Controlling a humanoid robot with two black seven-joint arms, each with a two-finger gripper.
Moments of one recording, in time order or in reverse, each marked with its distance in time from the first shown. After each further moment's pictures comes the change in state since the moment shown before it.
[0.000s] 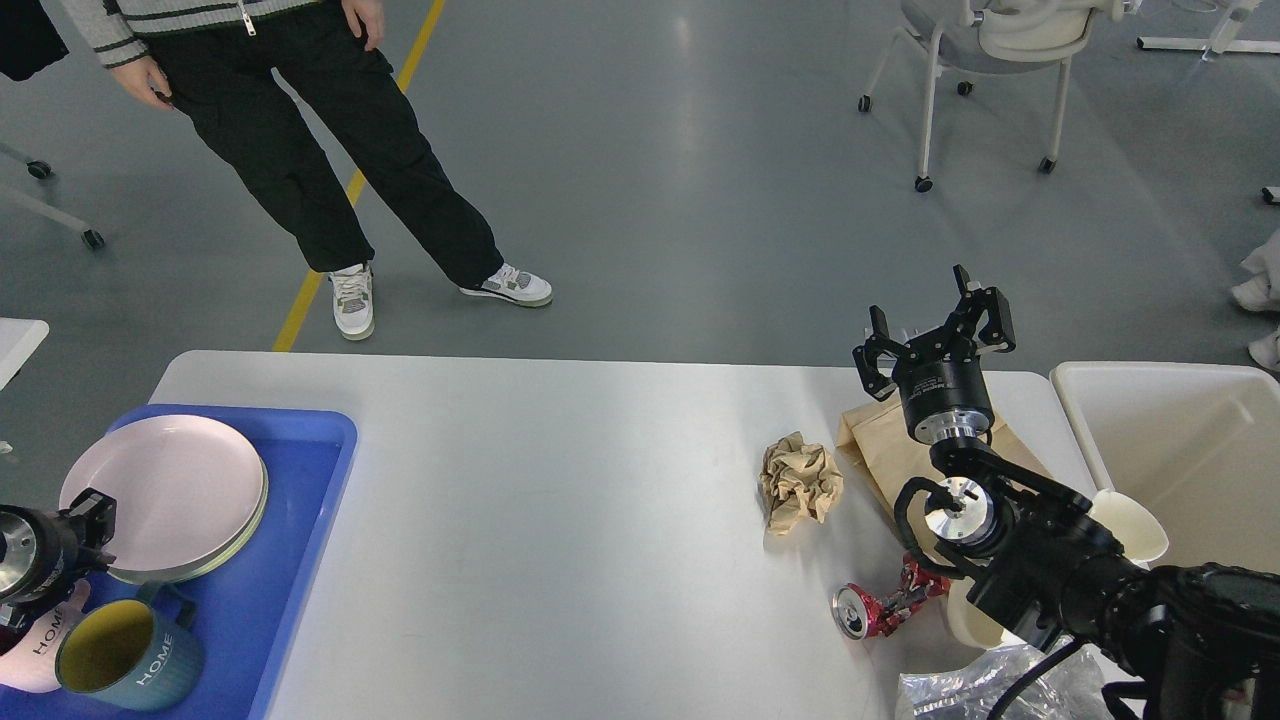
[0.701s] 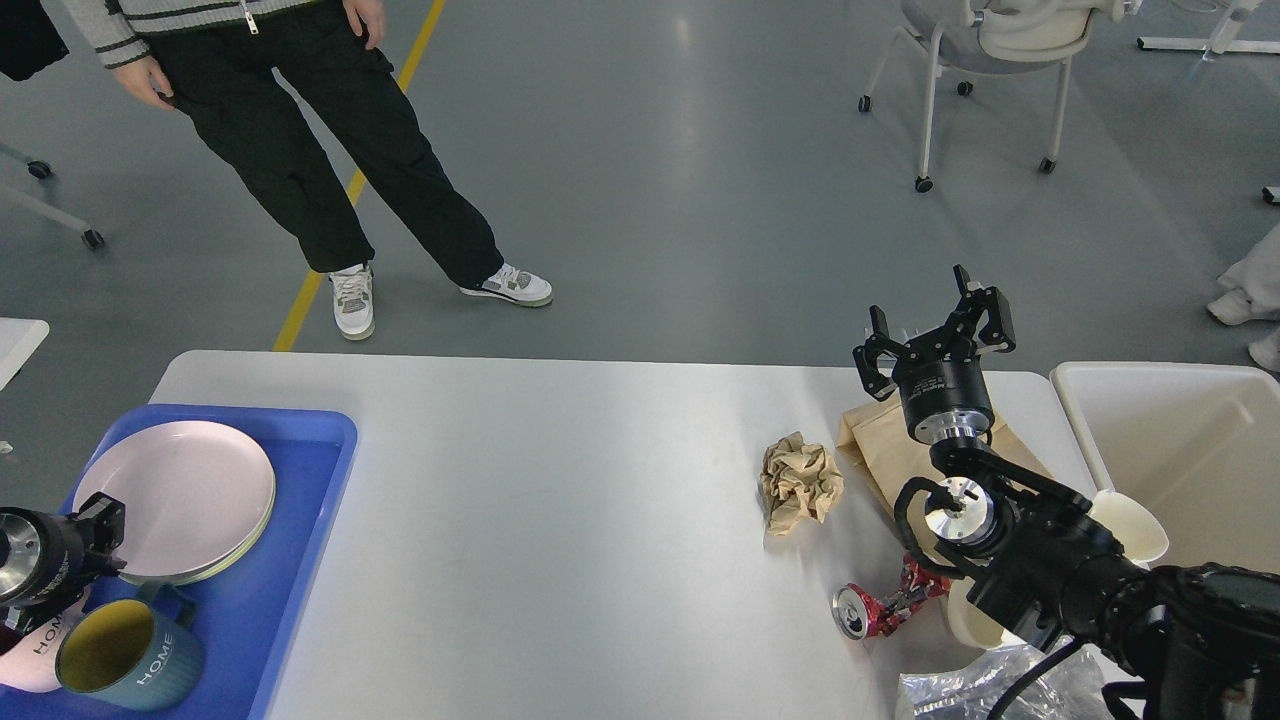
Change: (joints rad) left arm -0.001 0.000 0.001 0.000 0.002 -0.049 0.000; right arm 0.000 0.000 0.000 0.000 0.000 0.000 0.000
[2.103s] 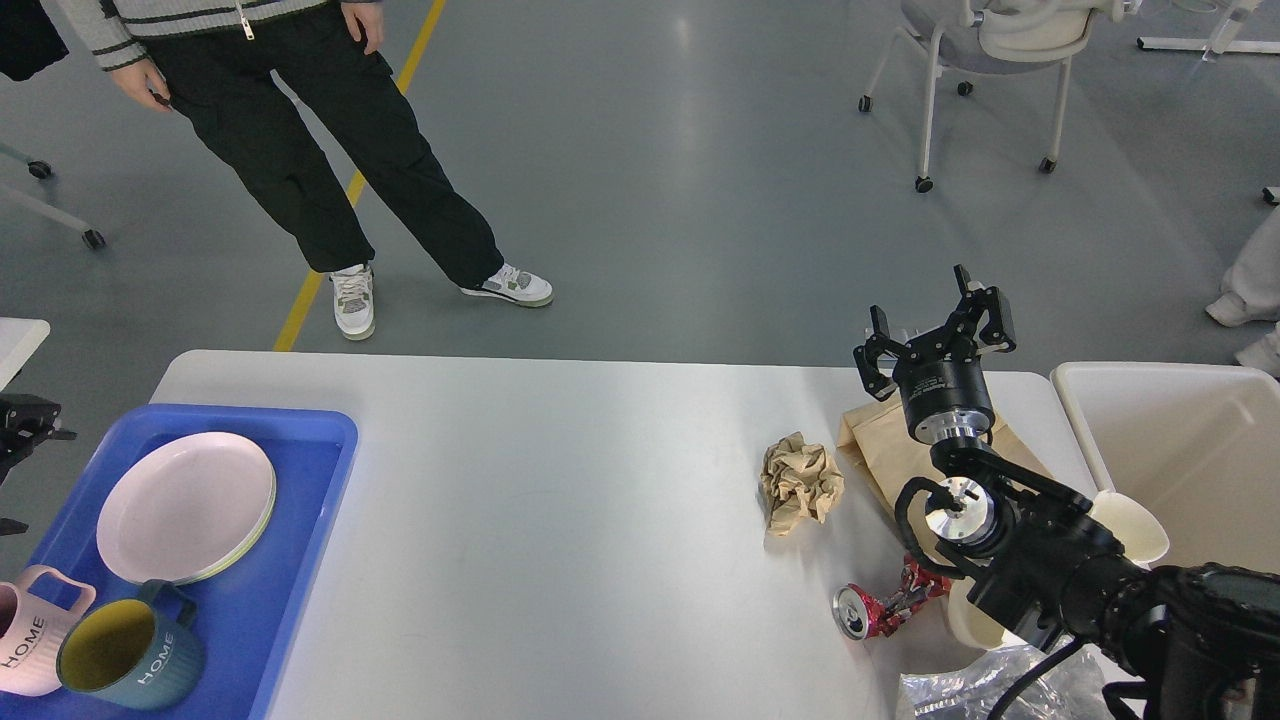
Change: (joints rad) left arm -0.067 0.162 -0.147 0.013 0.007 -0.126 -0.017; right arm 0.000 -0.001 0.000 0.000 0.000 0.000 -0.001
